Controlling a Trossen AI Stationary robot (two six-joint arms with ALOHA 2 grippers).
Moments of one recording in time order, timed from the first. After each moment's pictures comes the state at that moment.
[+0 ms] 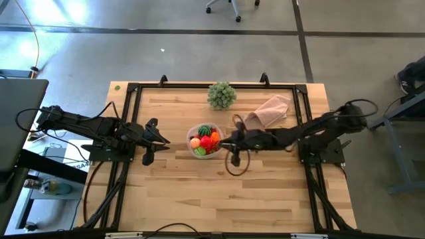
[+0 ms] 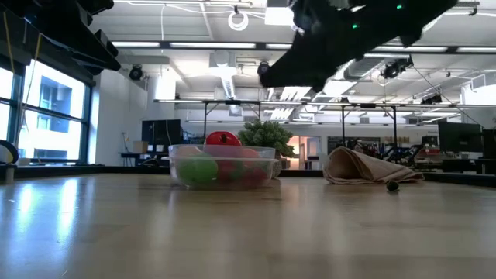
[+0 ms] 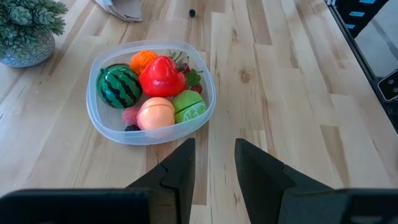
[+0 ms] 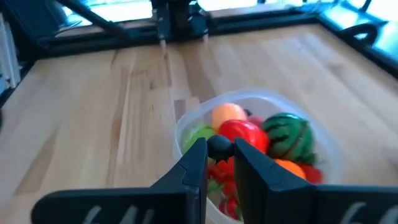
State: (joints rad) left arm -0.09 0.65 0.54 -0.53 -0.15 -0.21; right arm 0.15 1.49 0.75 0.32 0.25 0.17
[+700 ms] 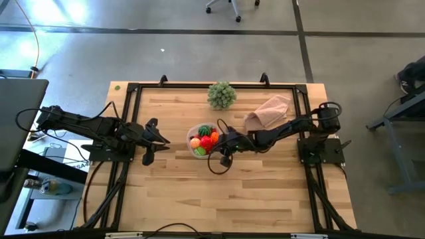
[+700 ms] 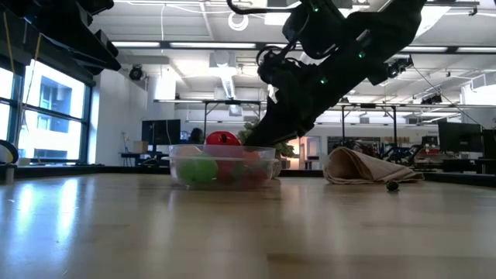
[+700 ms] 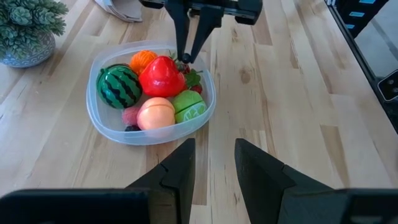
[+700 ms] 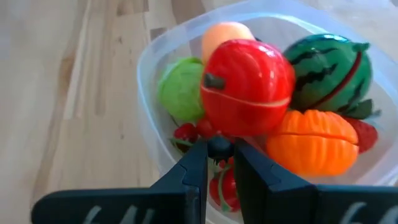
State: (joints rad) left arm -0.09 0.65 0.54 -0.53 -0.15 -0.21; right arm 0.07 1.81 0.88 0.29 0.13 0.17
